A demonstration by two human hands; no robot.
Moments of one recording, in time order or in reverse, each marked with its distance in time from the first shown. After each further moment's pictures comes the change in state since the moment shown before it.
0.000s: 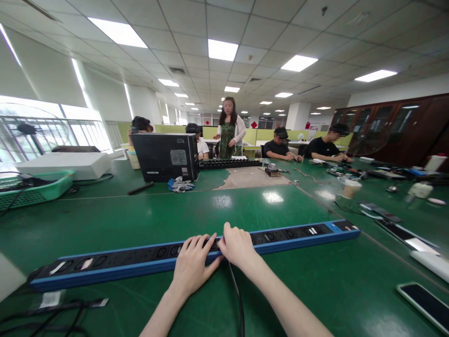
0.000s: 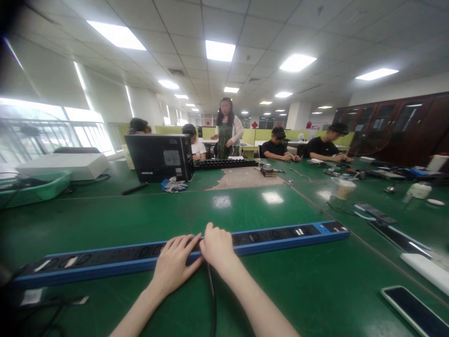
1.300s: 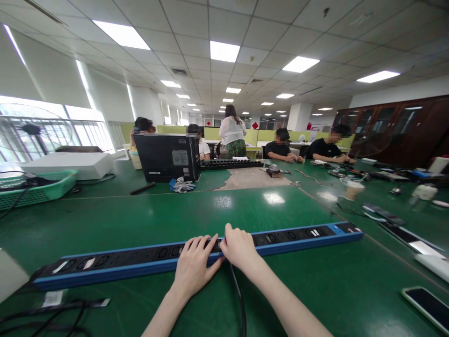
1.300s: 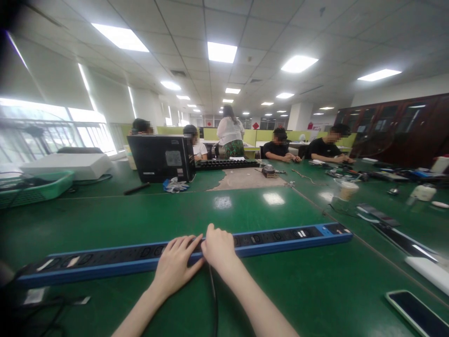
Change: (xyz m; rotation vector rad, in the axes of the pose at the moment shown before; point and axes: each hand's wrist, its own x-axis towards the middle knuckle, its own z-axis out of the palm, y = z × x) left_hand -0.001 -0.001 0.001 -0.005 0.005 -0.007; right_hand 0.001 -0.001 -0.001 -0.011 -0.008 -0.010
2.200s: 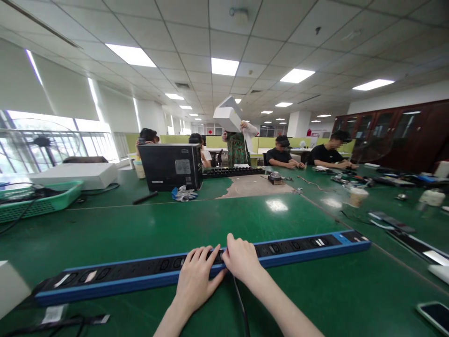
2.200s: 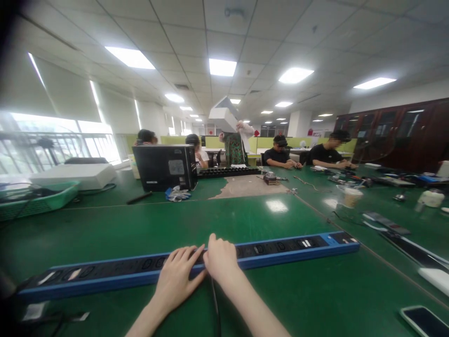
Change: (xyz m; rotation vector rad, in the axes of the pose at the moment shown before) left_hand 0.000 0.001 -0.003 0.012 0.014 0.008; right_hand -0.001 -0.001 -0.003 0.007 -0.024 0.009
